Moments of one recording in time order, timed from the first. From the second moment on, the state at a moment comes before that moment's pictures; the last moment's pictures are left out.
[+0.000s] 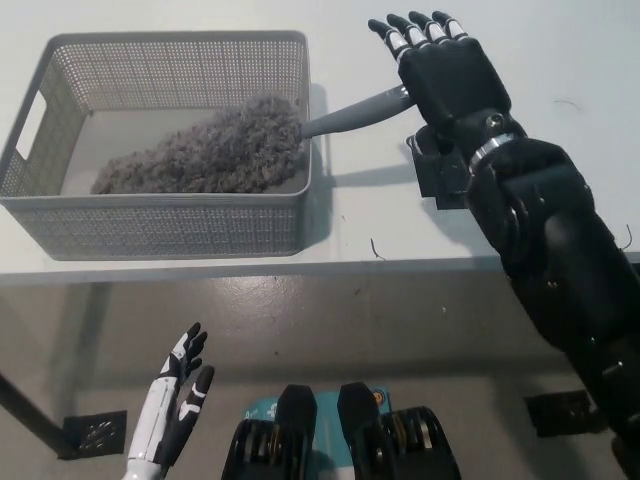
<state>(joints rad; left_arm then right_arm) 0.01 0.08 -0.01 0.19 0.21 -0.35 0.04 -0.87 -0.19 0.36 0.19 -1.14 0.21 0.35</state>
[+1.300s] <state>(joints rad) 0.00 0.09 -0.01 0.19 0.23 -0.36 0.04 -0.96 -0.13 0.45 0.47 -1.17 0.28 0.29</state>
